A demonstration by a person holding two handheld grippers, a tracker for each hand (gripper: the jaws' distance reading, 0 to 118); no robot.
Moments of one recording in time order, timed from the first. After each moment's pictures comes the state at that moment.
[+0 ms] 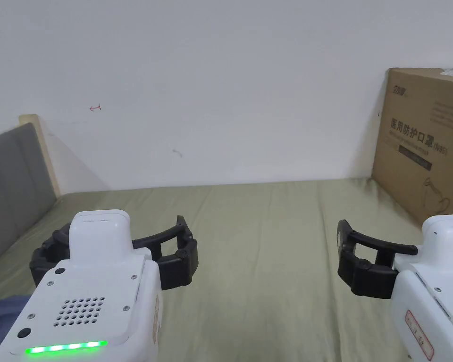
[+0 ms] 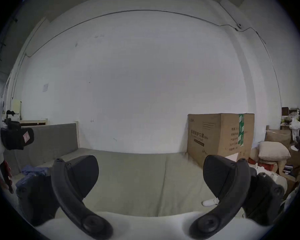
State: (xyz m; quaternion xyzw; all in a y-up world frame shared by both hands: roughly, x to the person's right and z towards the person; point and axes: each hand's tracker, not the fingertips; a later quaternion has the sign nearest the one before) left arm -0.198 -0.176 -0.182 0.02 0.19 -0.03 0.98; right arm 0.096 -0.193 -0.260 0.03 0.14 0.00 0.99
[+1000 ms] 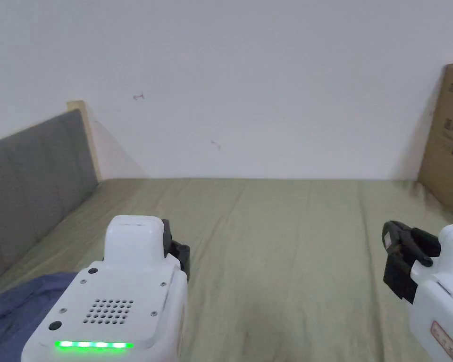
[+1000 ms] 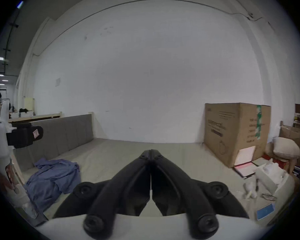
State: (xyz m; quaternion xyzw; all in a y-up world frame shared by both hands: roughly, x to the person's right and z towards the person) left arm -0.241 -0.186 -0.152 -0.04 0.20 -0.03 0.98; right arm 0.043 -0.203 -0.271 -0.03 0.25 0.00 0.97
